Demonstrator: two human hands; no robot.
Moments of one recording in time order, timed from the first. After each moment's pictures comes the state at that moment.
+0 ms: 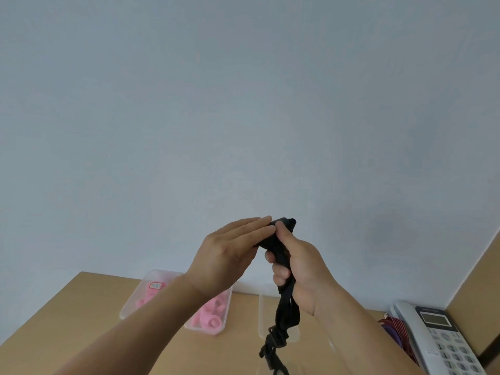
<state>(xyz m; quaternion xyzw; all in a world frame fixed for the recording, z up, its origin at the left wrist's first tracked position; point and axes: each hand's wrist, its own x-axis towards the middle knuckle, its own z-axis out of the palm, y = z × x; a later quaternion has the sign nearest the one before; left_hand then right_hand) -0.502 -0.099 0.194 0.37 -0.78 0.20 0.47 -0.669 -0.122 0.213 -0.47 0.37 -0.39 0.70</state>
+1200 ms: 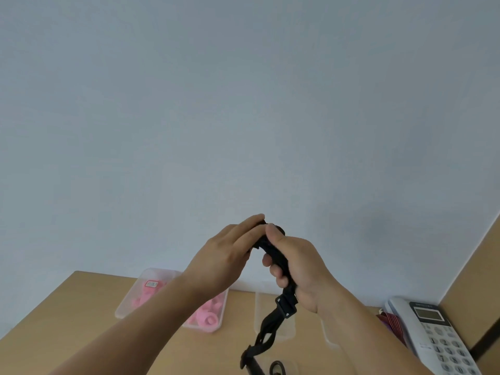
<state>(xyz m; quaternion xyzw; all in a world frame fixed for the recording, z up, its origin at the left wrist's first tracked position) -0.507 -0.094 0.191 0.44 -0.80 0.17 0.37 -0.680 -0.125 0.212 -0.55 0.40 -0.35 0.65</state>
